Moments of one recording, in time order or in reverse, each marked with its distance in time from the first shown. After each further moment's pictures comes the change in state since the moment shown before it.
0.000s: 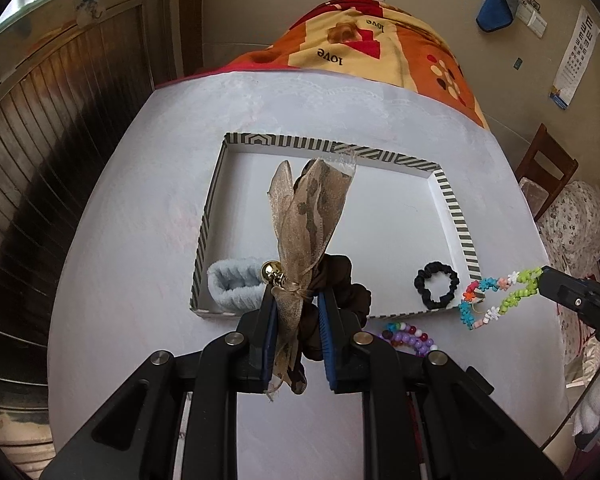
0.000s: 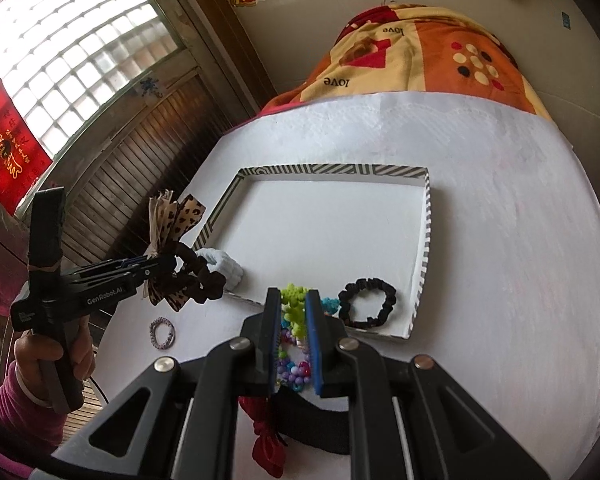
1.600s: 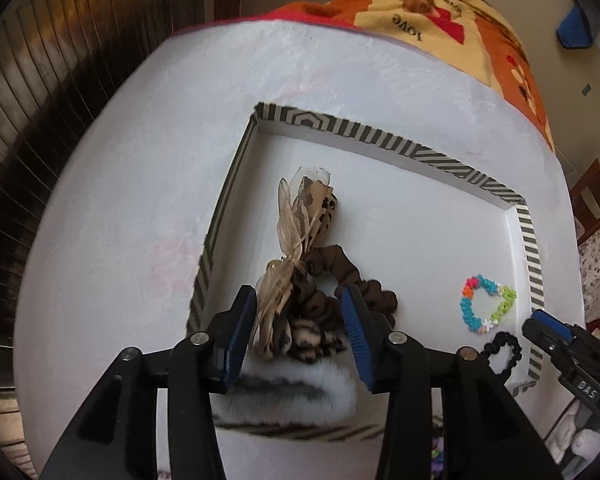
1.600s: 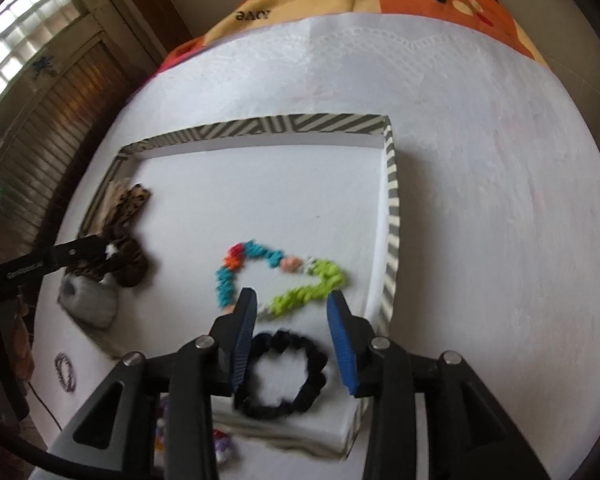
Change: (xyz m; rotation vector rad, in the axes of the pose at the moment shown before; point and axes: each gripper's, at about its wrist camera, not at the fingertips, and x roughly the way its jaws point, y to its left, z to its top) left arm 0.102 0.035 0.042 -0.137 0.096 0.066; right arm 0.124 -0.070 0.027 0.087 0.139 -0.162
